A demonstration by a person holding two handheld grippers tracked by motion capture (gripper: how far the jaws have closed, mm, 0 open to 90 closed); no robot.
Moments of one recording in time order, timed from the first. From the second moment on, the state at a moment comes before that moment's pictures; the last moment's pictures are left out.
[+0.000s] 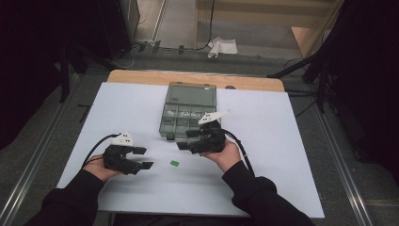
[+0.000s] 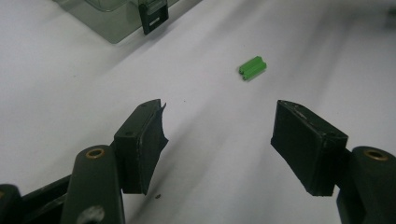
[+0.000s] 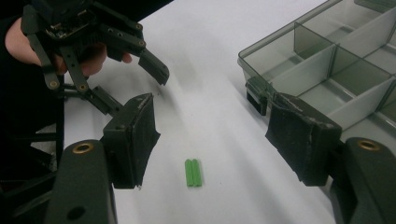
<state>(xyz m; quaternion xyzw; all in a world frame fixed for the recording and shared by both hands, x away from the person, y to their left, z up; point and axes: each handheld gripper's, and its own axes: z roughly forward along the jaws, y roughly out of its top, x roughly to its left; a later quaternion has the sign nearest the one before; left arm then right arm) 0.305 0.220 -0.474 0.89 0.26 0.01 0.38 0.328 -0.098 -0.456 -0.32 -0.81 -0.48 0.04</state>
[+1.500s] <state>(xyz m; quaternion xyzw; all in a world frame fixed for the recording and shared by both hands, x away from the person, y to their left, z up) 0.305 0.218 -0.475 0.89 0.25 0.01 0.38 0.313 -0.071 -0.494 -0.31 -0.85 -0.43 0.03</state>
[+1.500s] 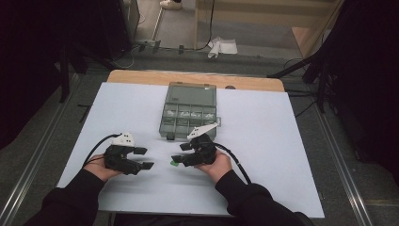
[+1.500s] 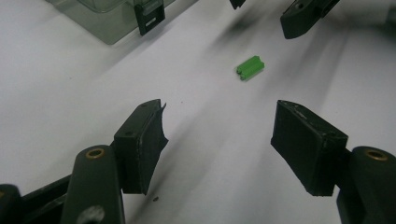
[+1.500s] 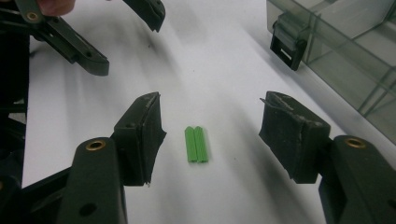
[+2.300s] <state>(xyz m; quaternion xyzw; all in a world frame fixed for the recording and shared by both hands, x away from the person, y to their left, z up) 0.305 0.218 -0.475 0.89 0.25 0.01 0.37 0.310 -0.054 -0.505 -0.32 -0.86 -0.39 0.00</state>
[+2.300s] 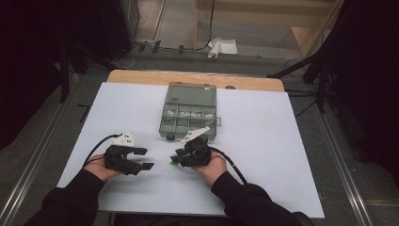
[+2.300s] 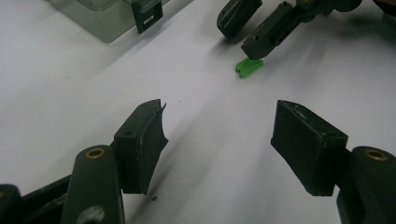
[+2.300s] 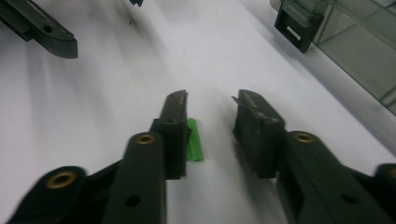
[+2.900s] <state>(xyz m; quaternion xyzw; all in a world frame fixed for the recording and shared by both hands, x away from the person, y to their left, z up) 0.304 0.217 -0.476 0.89 0.25 0.01 0.38 0.305 -0.045 -0.509 -0.31 -0.87 -0.38 0.00</state>
